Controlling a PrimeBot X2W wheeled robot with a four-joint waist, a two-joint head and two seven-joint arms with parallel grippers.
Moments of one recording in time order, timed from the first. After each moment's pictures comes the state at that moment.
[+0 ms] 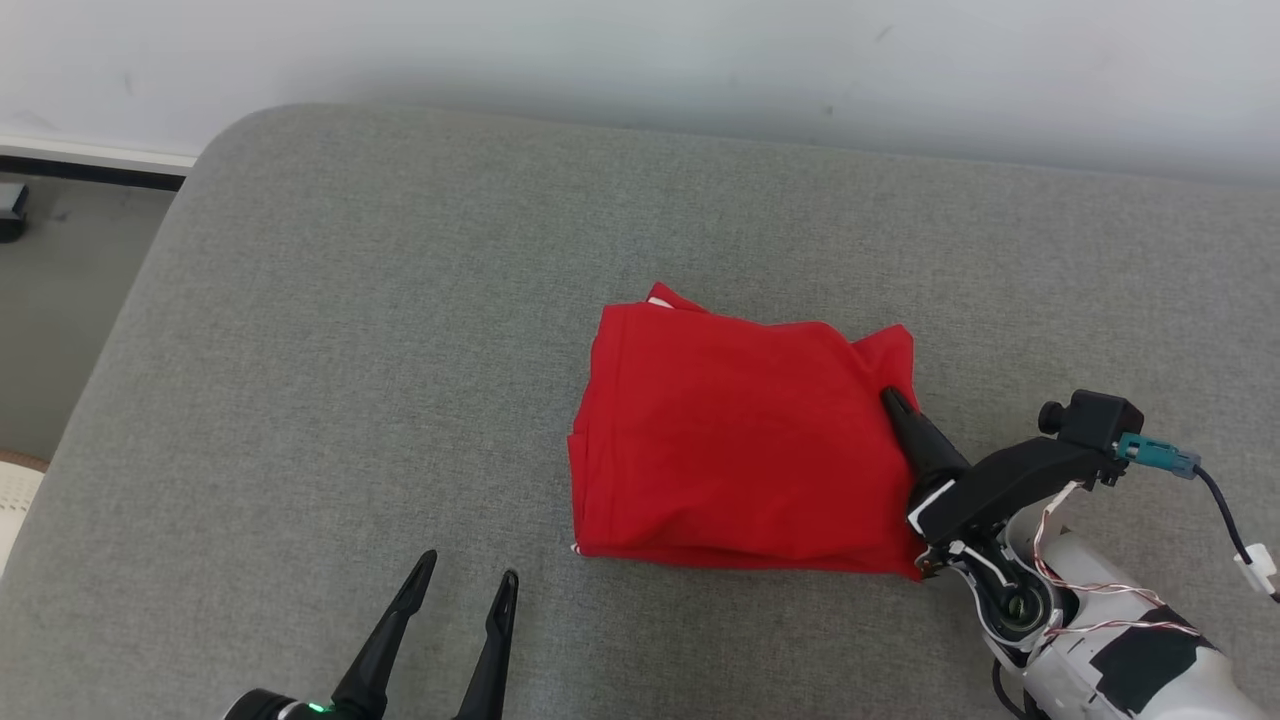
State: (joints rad) left arm 0.00 0.05 -0.18 -0.13 -0.08 -0.08 -0.26; right arm -0.62 -0.39 0.83 0.59 1.41 0.13 -0.13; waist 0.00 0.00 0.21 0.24
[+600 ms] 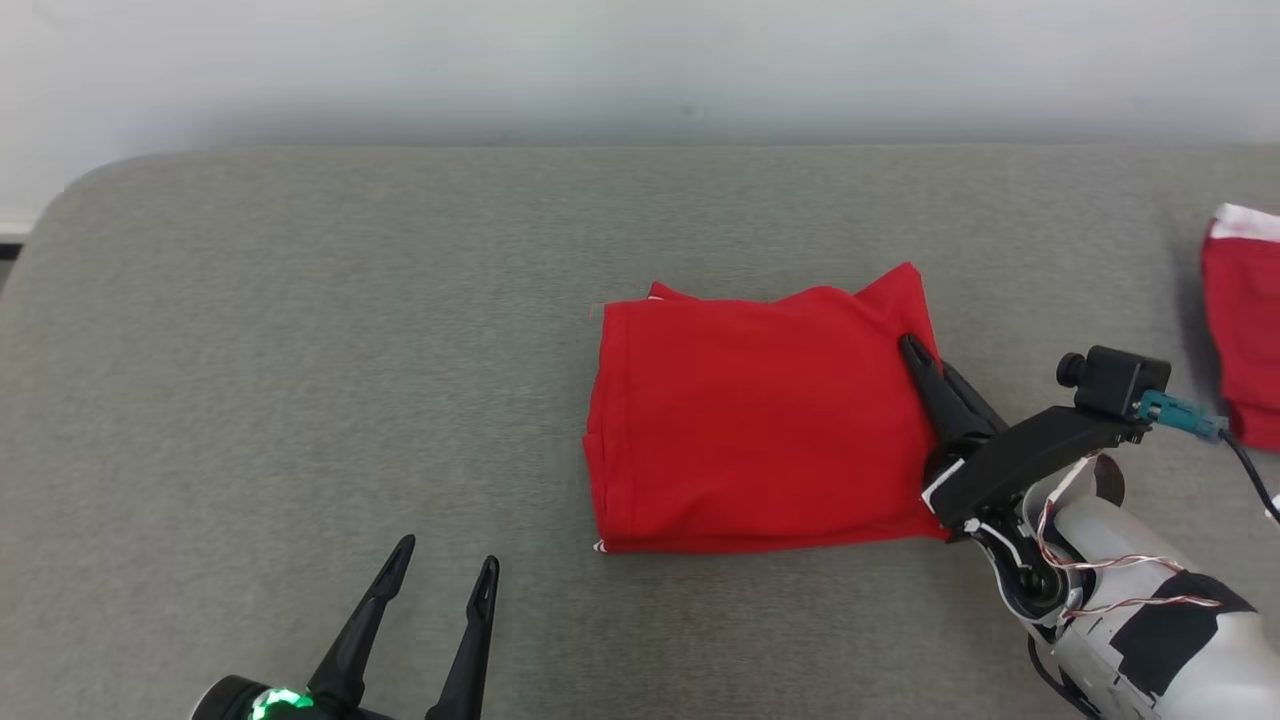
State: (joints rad) left arm 0.00 0.05 -0.15 -0.16 -0.04 -0.10 -0.26; right arm -0.69 -0.47 0.93 0.53 1.25 0.13 -0.26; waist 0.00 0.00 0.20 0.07
